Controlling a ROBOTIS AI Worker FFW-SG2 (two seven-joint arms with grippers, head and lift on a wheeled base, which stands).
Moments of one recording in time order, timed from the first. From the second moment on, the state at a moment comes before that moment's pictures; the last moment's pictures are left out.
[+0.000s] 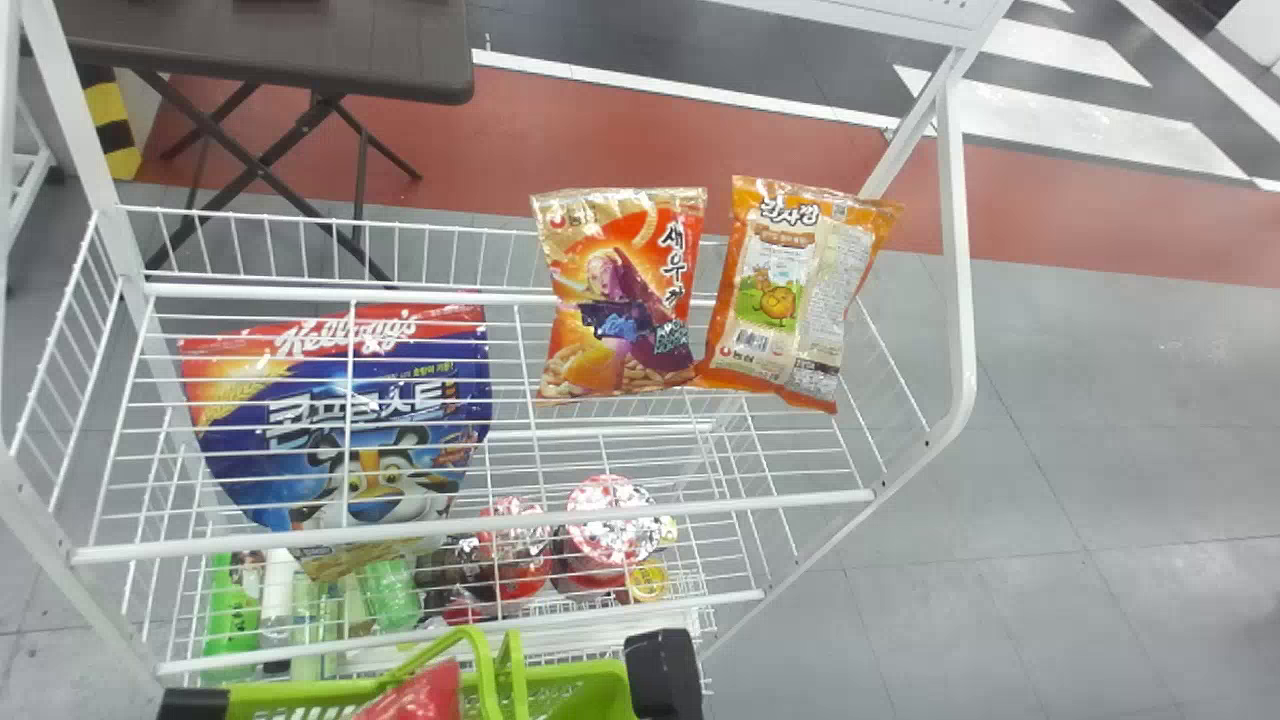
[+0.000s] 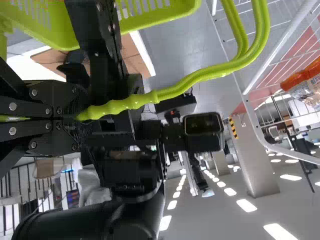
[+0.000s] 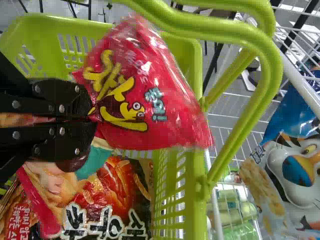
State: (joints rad) left arm 0.62 0.04 -0.14 -2.26 0.20 1.36 -1.08; right arm 0.64 -0.06 0.01 -2.23 -0.39 1.33 0.45
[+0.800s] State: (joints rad) left arm 0.62 0.04 -0.15 -2.26 0.20 1.35 -1.07; right arm 0.69 -0.07 -0.25 -2.43 -0.29 1.22 0.41
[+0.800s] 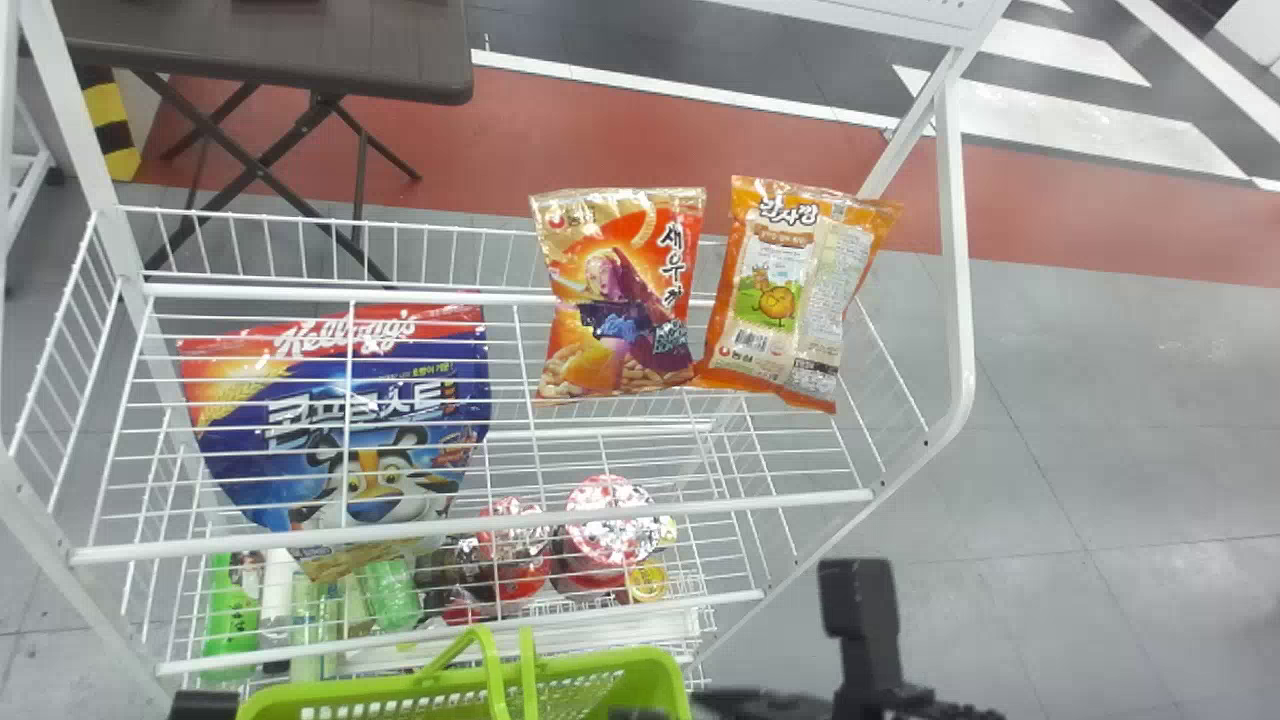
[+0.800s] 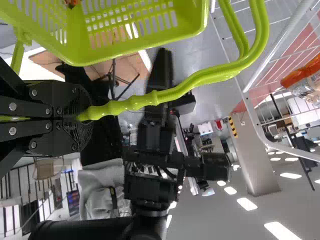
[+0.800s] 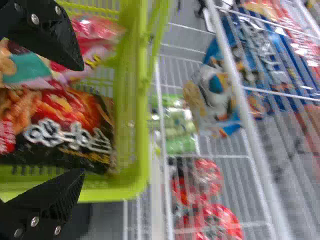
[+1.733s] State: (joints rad) left arm 0.62 0.06 -0.18 -2.26 0.18 1.35 -1.06; right arm 0.17 -0.05 -0.03 -1.93 -0.04 0.44 0.21
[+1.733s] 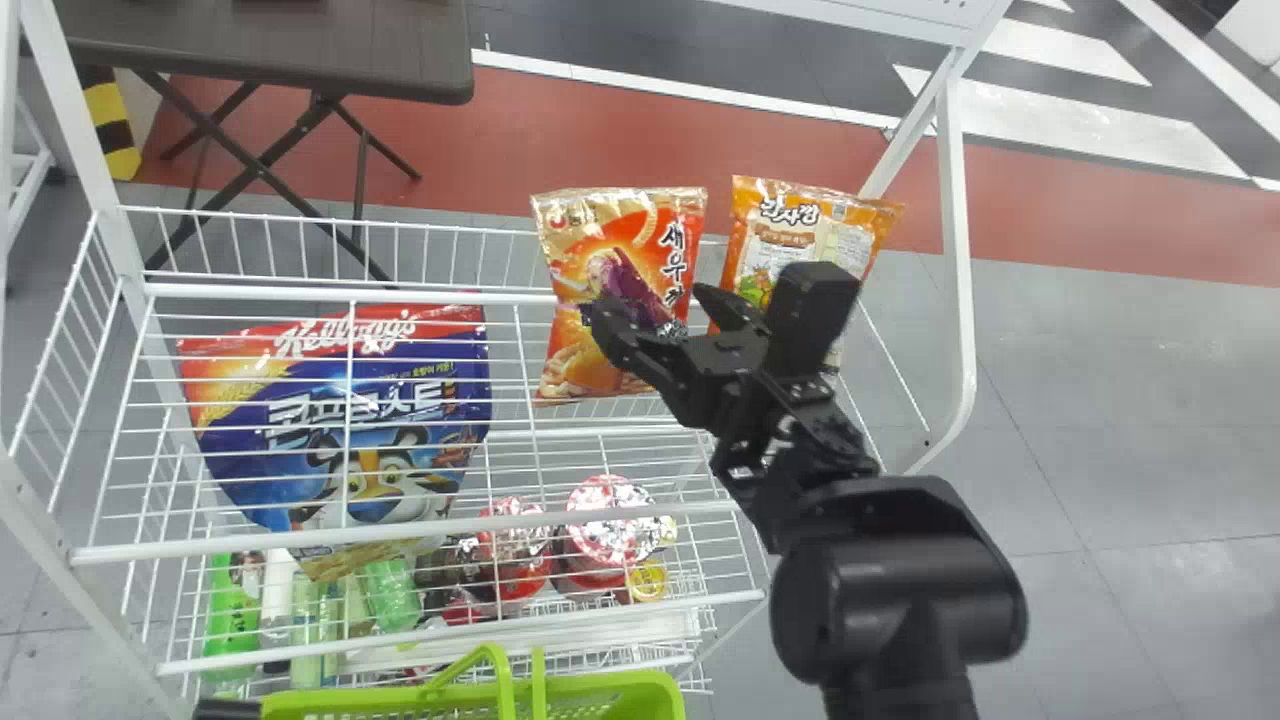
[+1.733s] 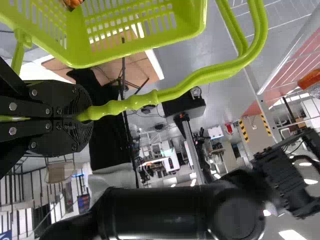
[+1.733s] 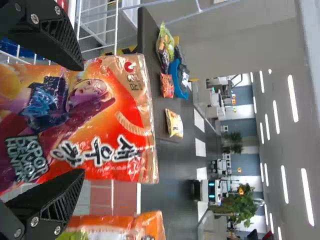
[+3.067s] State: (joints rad) left arm 0.58 0.05 -0.13 -2.25 0.21 1.35 -1.04; right arm 0.58 -0.04 -0.20 -2.52 -0.18 0.89 0.30
